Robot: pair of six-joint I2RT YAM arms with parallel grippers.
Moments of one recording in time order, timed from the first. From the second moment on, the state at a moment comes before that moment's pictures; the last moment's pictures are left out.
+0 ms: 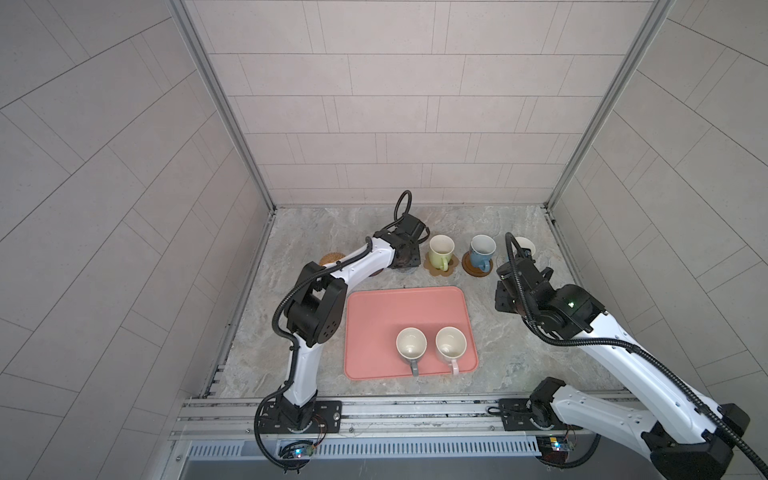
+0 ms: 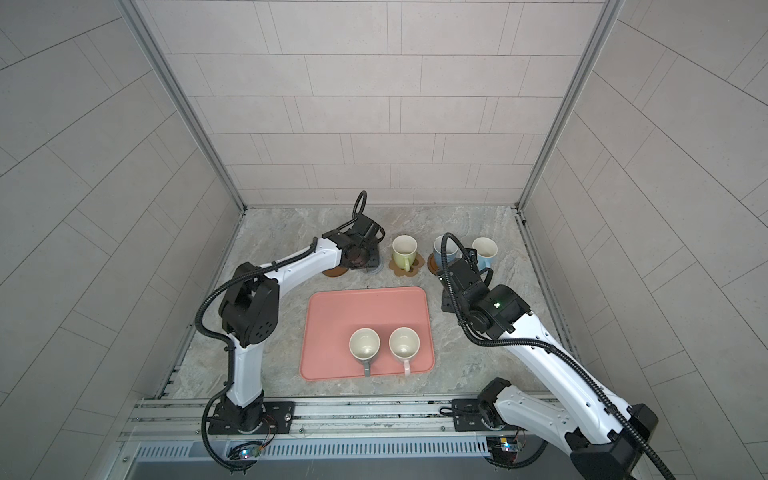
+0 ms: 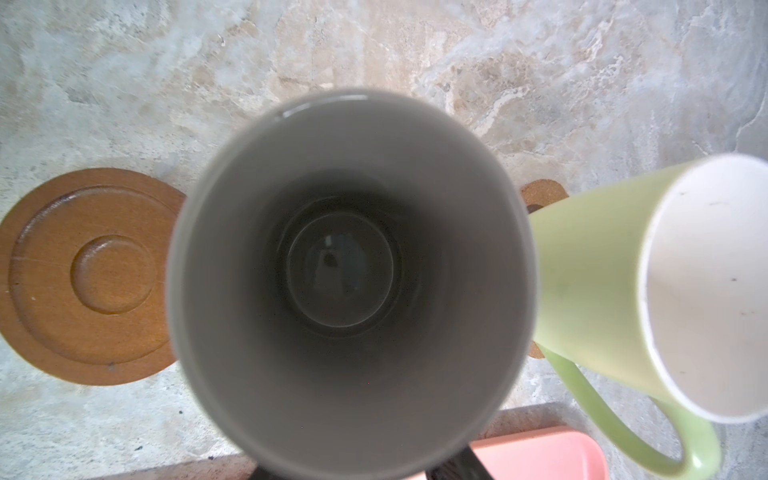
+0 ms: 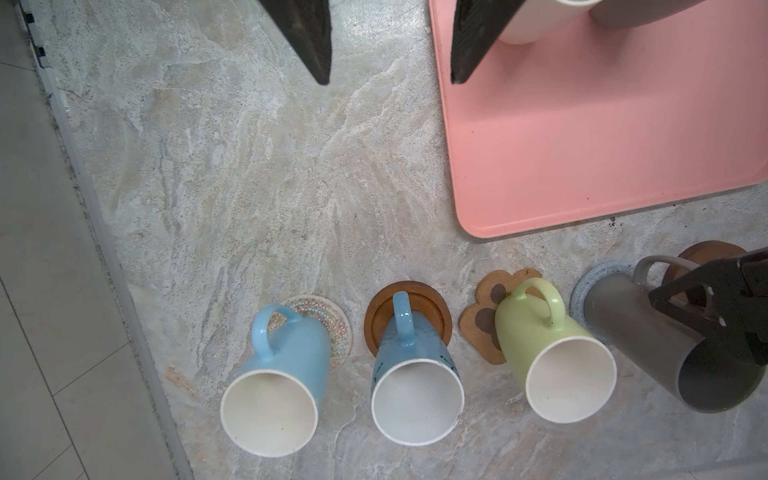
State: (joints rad) left arm -0.62 2.04 1.65 -0.67 -0.14 -0.64; right arm 0.58 0.99 1.07 -1.08 0.43 0.66
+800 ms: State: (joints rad) left arm -0.59 1.93 1.60 -0.64 -0.10 -0.66; right arm 0.58 0.97 1.06 -1.09 0.44 0.66
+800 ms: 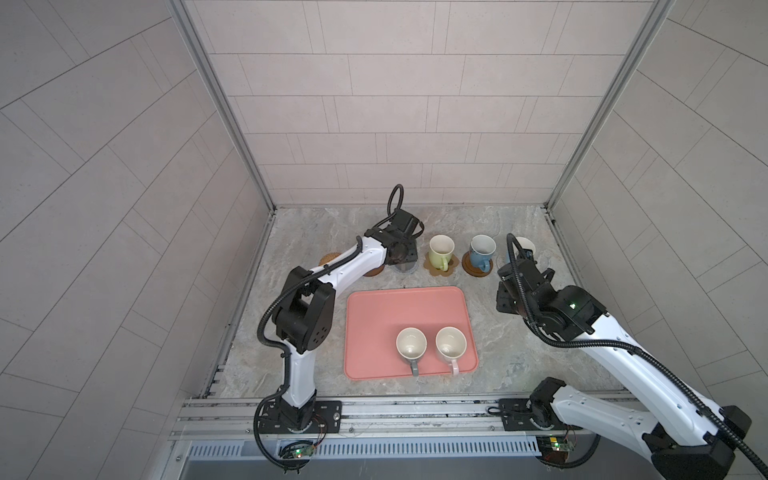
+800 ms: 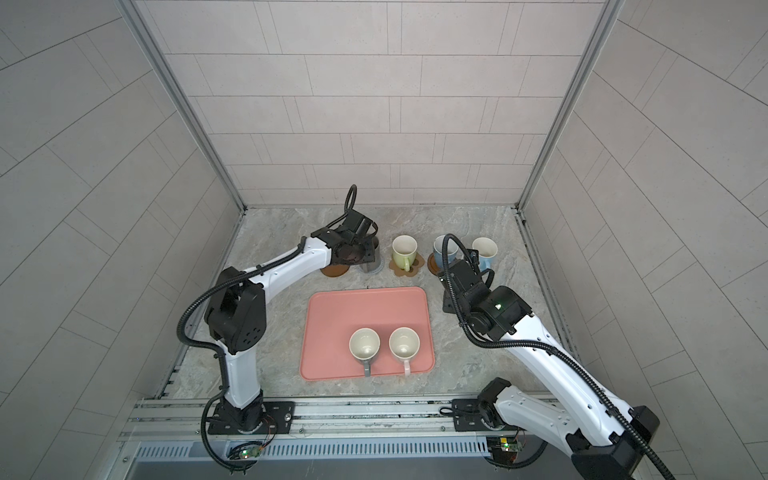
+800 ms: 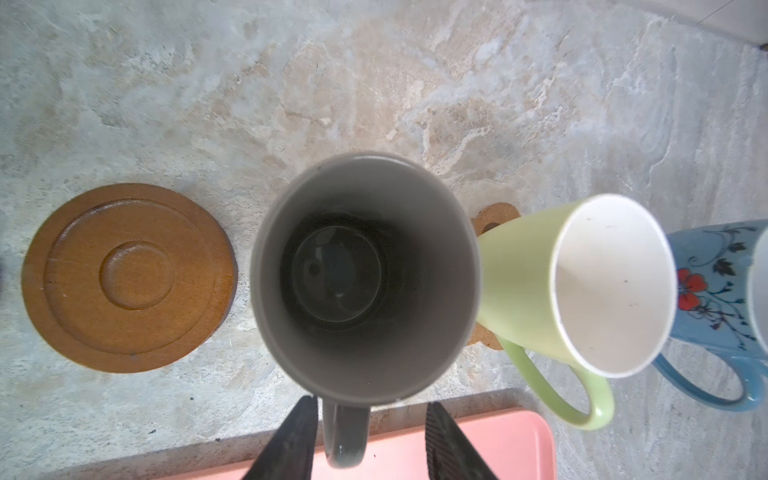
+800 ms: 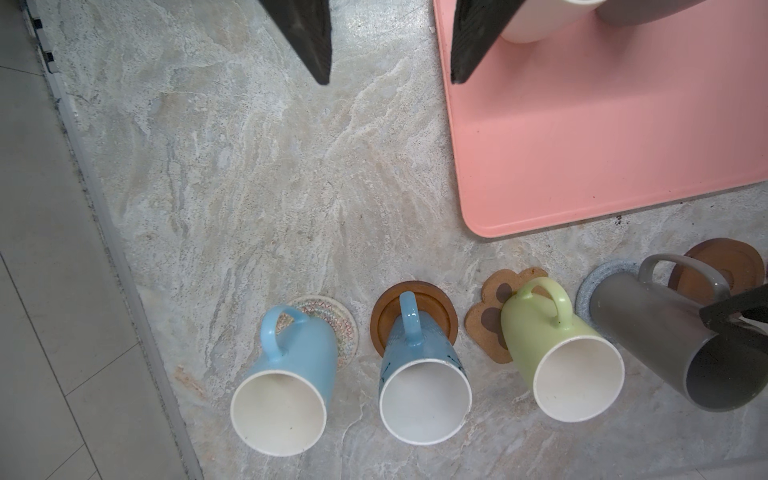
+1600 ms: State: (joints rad) left arm -0.59 1.88 1.52 -0.58 -0.03 -0.70; right arm 0.58 0.94 1.06 -1.11 0.45 0.68
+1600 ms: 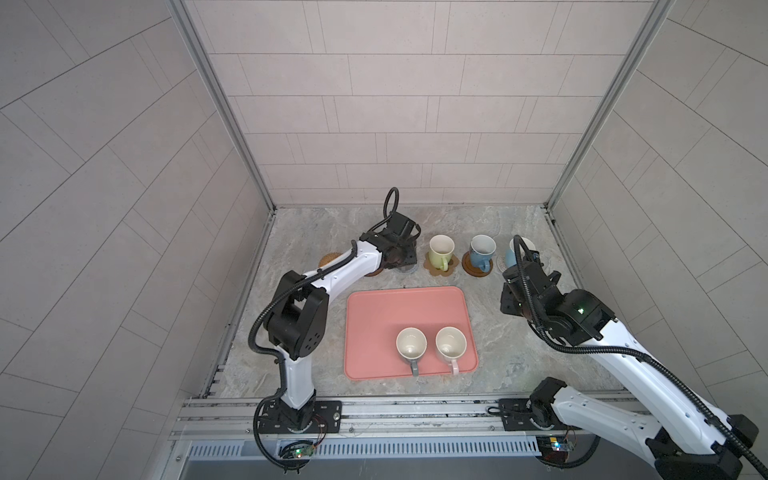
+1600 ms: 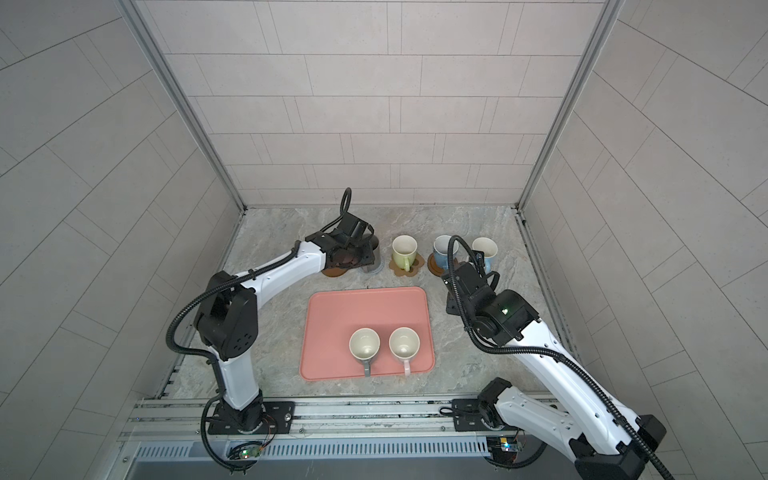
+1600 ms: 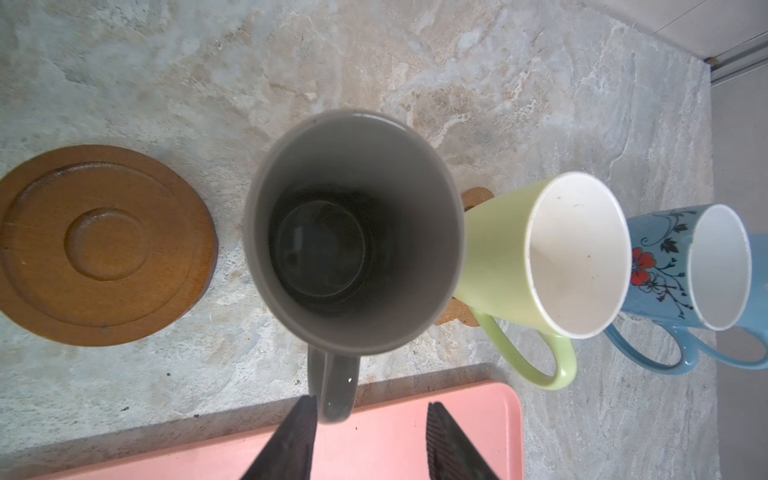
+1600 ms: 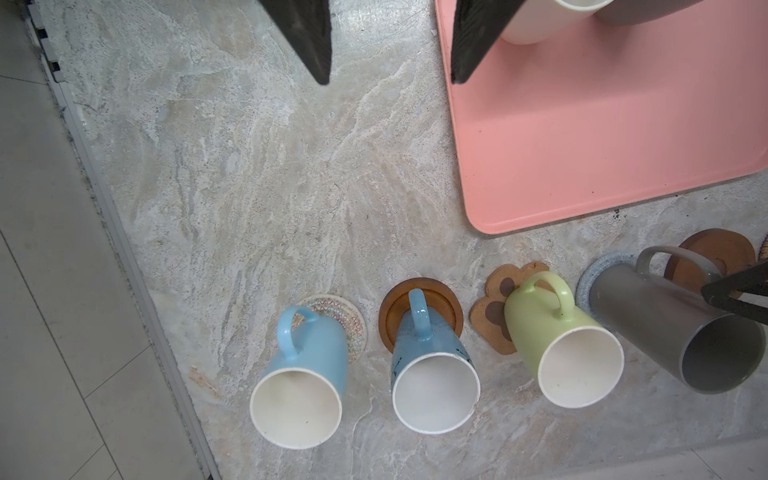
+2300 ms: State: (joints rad) left arm -0.59 1.88 1.51 -0.56 -0.05 -0.73; right arm 0.58 0.94 1.05 -1.11 0.46 0.68
